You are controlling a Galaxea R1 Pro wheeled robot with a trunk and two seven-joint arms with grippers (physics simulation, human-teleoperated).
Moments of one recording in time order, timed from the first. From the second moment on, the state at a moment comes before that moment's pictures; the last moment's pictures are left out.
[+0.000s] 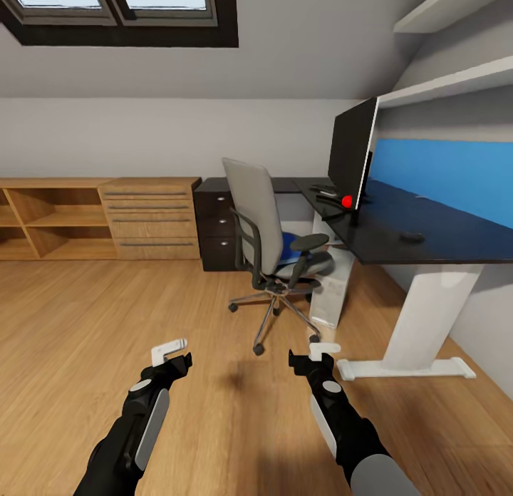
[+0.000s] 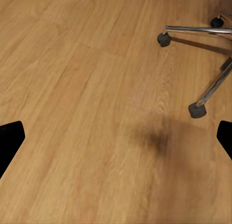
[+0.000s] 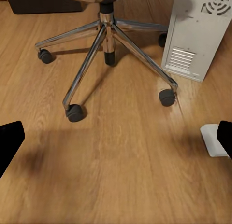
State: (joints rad) left arm -0.37 -0.11 0.06 -1.19 0.19 0.44 0.28; right arm -0.54 0.17 0.00 -0.73 0.08 0.07 -0.12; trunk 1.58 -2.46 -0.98
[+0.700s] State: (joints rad) left arm -0.37 -0.10 0.06 -1.16 0.14 0.44 0.27; right arm -0.54 0.15 0.00 -0.72 0.08 0.05 -0.12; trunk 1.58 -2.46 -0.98
